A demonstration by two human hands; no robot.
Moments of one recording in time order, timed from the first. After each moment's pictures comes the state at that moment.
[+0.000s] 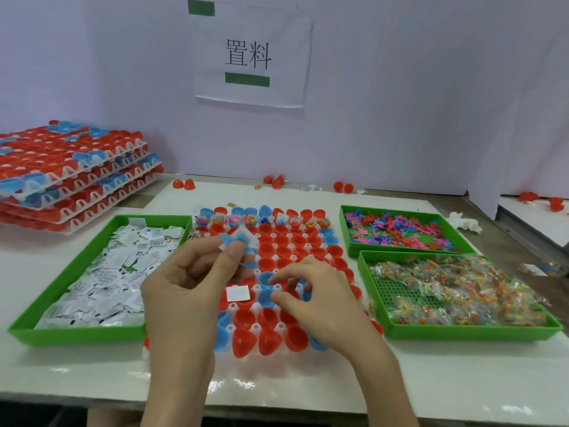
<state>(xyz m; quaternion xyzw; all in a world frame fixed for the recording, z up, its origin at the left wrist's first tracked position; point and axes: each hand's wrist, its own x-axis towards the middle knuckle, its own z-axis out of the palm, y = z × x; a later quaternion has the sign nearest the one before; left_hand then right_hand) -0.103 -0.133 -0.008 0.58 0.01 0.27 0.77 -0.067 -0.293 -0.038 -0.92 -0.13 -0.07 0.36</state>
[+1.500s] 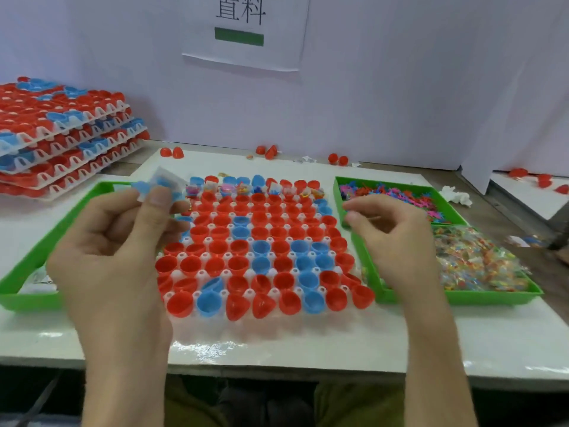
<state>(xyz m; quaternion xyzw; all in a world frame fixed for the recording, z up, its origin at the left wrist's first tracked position) -0.115 -0.104 0.002 0.56 0.02 0.34 0.76 -0.083 -0.344 -0.002 -0.83 -0.01 -0.26 0.49</state>
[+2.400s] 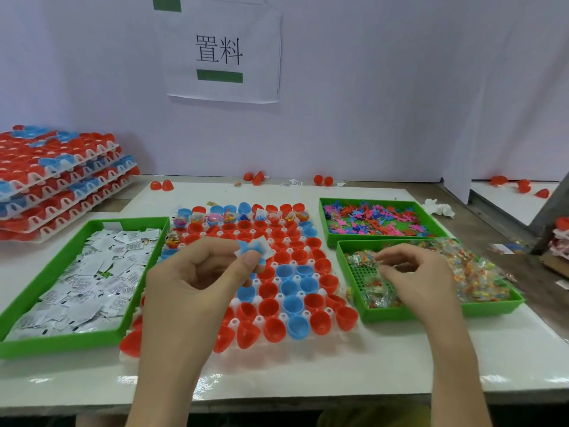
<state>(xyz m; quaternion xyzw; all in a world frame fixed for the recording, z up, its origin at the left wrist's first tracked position) -0.116 -0.150 0.006 0.69 -0.07 0.20 0.70 -0.084 -0.418 -0.038 -0.85 0.14 -0.23 0.45</state>
